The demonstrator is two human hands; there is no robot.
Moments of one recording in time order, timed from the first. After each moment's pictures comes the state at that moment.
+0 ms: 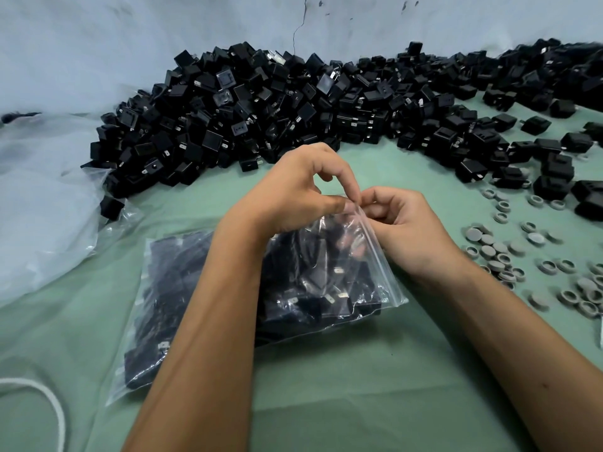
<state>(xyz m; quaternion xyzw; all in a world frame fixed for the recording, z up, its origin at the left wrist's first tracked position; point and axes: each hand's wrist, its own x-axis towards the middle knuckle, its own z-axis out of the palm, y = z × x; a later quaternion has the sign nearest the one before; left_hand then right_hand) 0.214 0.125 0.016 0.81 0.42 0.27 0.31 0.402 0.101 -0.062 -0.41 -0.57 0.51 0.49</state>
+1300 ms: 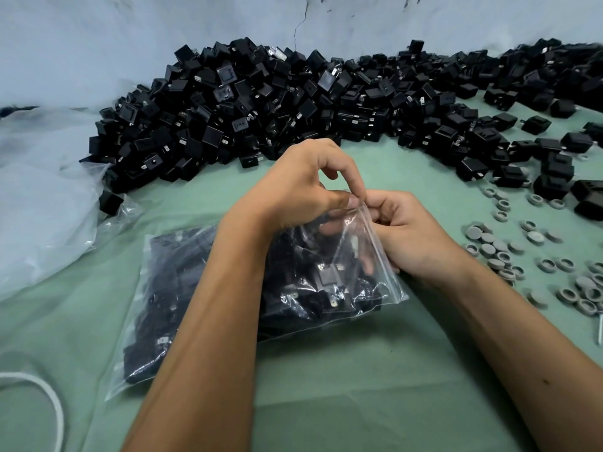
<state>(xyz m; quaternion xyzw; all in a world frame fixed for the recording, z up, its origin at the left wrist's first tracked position) 0.216 0.127 0.014 0.82 0.41 0.28 0.30 0.405 0.094 -0.051 -0.35 -0.64 0.55 0.40</state>
